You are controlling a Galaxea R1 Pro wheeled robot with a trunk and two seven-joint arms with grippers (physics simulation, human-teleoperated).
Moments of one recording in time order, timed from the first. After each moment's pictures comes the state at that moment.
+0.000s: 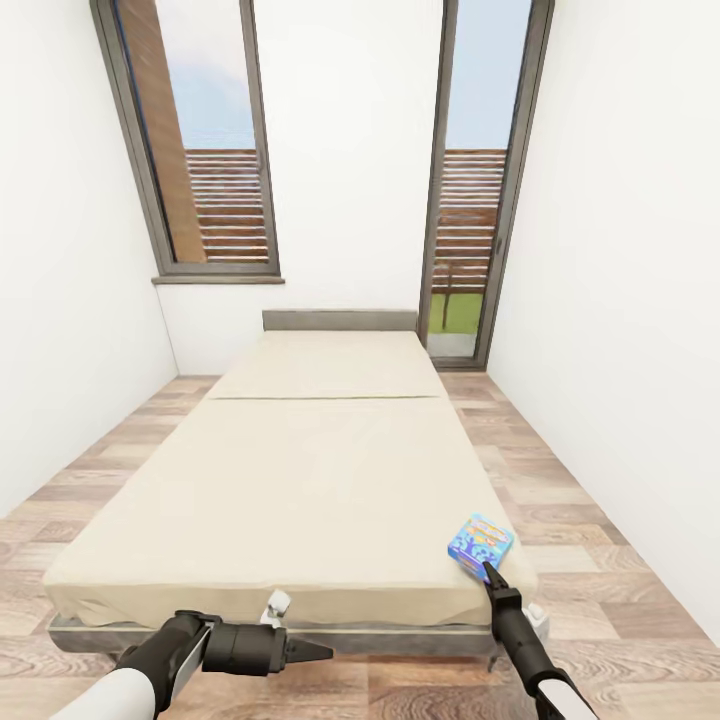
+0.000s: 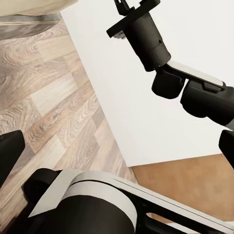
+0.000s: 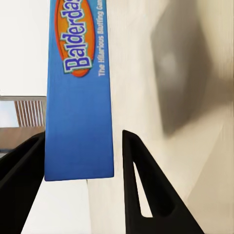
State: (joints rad) left arm -0.60 0.05 0.07 -0.29 -0.14 0.46 -1.45; right arm -0.45 -0.01 -0.45 -0.32 -1.01 0.15 0.72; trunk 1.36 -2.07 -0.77
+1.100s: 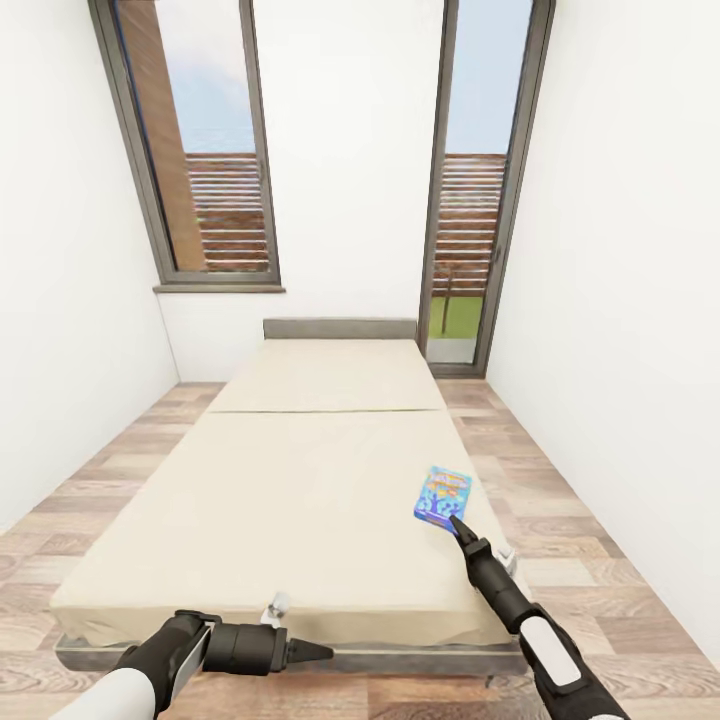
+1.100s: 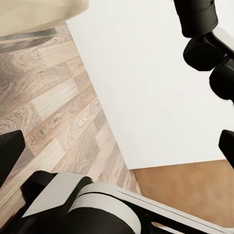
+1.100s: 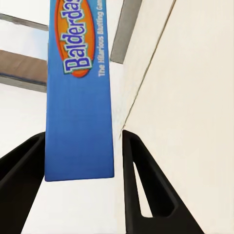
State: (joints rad) left arm -0.60 0.05 0.07 -0.29 -0.14 0.46 -1.40; right arm -0.45 -0.01 -0.19 -0.60 -1.01 0.25 0.68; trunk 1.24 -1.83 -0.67
